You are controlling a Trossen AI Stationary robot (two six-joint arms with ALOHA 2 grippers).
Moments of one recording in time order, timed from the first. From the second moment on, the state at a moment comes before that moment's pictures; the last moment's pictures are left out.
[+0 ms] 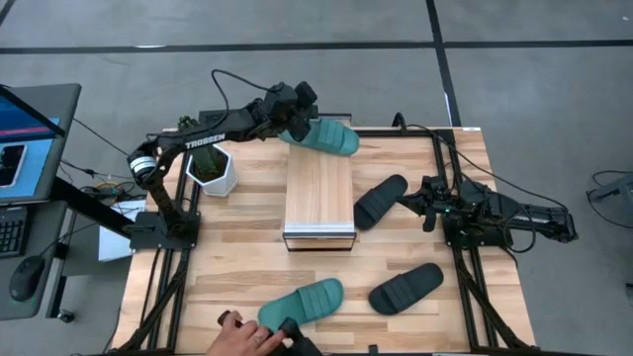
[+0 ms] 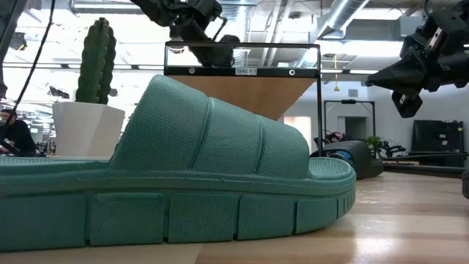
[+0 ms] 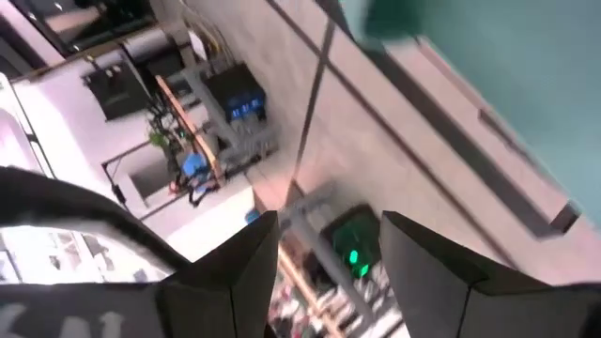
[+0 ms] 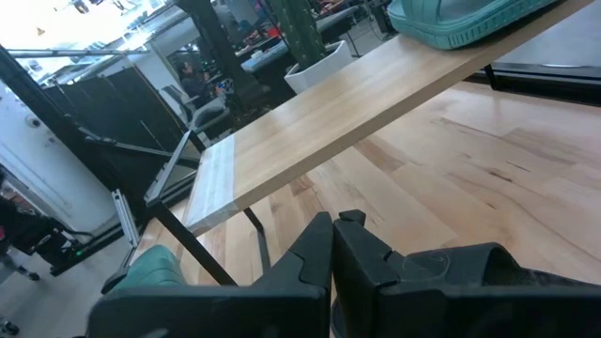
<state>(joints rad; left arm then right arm) 0.54 1.71 1.45 -0.19 -0.37 1.79 -0.13 0.01 0.08 -0.20 0.00 0.46</state>
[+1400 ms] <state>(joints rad) 0.28 1.35 1.58 -0.10 0.43 0.17 -0.13 0.01 0.08 -0.20 0.00 0.46</state>
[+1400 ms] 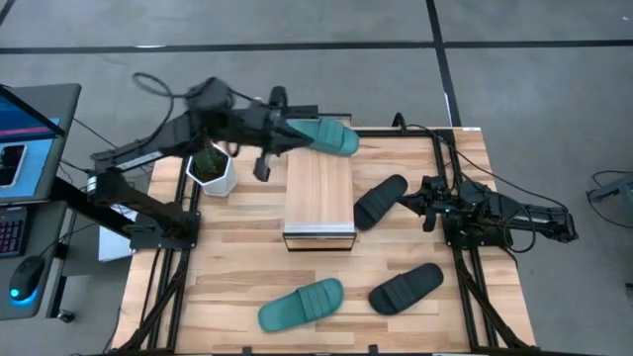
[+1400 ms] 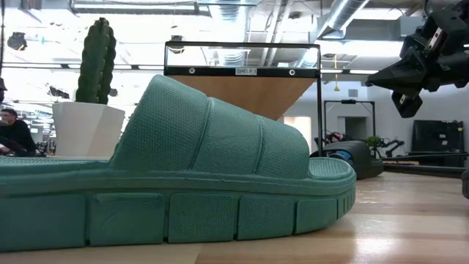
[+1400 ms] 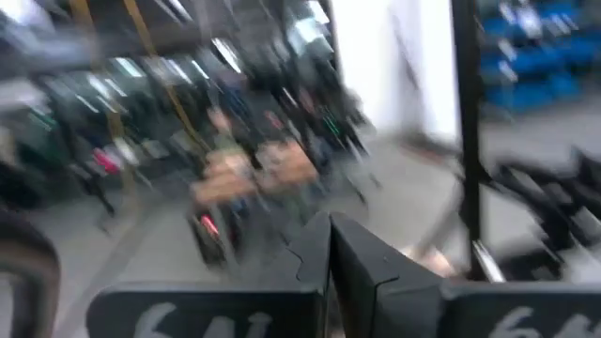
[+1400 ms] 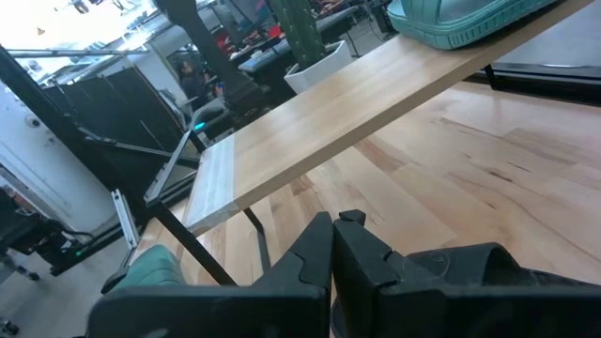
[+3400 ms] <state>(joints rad) 0.49 1.00 1.01 0.32 0.22 -0.02 -0.59 1.26 0.50 0.46 -0.42 0.05</state>
